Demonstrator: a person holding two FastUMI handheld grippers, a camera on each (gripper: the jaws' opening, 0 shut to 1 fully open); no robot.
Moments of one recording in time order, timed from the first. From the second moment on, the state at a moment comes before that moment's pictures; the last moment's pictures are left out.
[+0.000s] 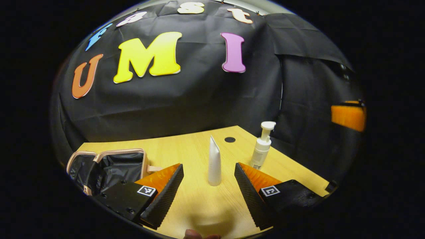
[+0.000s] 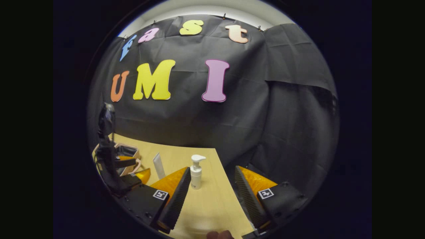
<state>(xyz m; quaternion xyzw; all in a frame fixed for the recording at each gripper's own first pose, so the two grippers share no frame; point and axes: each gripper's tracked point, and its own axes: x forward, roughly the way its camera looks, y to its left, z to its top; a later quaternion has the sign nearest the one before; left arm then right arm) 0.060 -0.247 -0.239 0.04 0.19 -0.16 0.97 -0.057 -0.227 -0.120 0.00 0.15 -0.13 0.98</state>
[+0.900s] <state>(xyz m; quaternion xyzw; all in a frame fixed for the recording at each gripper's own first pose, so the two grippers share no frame) 0.145 -0.270 -0.354 0.03 0.29 -0.17 0.94 -0.058 -0.258 -0.168 0.00 0.22 -0.14 0.96</state>
